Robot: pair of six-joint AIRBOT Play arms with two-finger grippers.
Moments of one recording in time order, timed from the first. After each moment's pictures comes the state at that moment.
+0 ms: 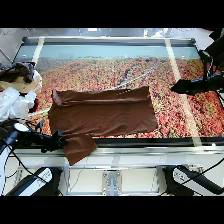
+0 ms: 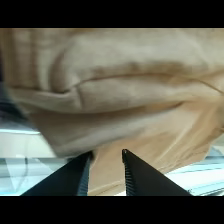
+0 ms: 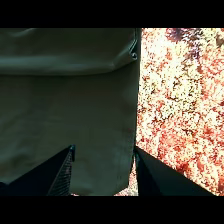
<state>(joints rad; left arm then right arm) 0.41 -1.07 0.40 1.06 -1.22 -1.41 -0.24 -1.14 1.32 -1.14 1.34 1.29</state>
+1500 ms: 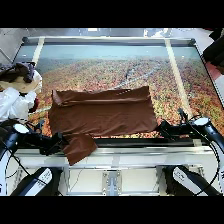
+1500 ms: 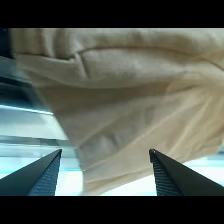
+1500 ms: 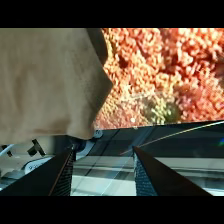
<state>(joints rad) 0.37 -0.99 0.38 1.12 -1.27 -1.47 -0.37 -1.06 0.47 -0.91 1.11 1.34</state>
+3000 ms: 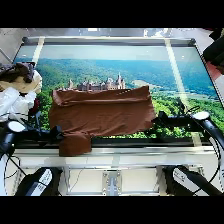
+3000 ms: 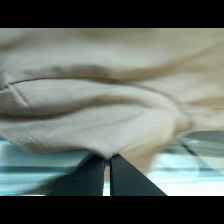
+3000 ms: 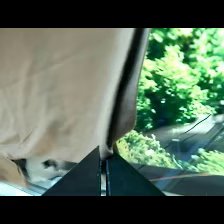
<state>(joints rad) 0.34 -0.81 0.47 1.04 -1.25 -1.46 -0.28 -1.05 0.59 -0.74 1.10 1.27</state>
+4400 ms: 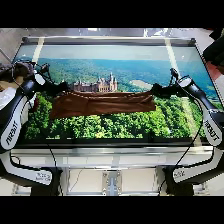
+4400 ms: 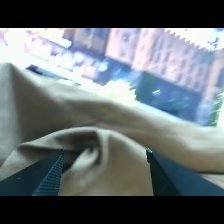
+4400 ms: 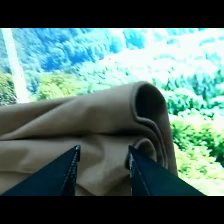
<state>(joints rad) 0.05 -1.60 1.30 1.26 -0.81 -1.59 -0.12 -1.63 1.26 -0.92 0.86 1.36</state>
